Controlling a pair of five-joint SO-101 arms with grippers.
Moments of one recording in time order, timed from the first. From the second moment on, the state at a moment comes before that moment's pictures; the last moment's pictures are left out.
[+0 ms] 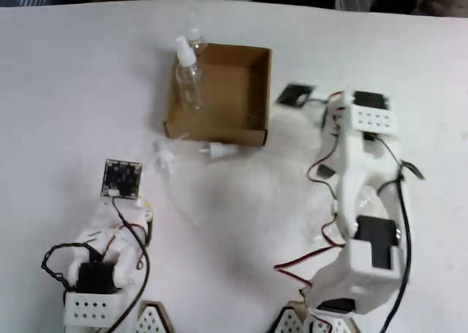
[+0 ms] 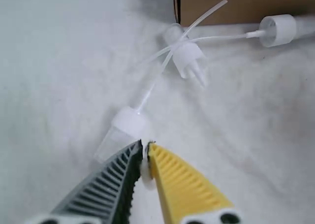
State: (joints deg) left arm -4.4 -100.7 97.3 59.6 -2.2; right arm 8.1 7.1 6.3 78.8 63.0
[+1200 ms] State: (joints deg) left arm -4.4 -100.7 97.3 59.6 -2.2; right arm 48.3 11.6 13.1 55.8 48.3
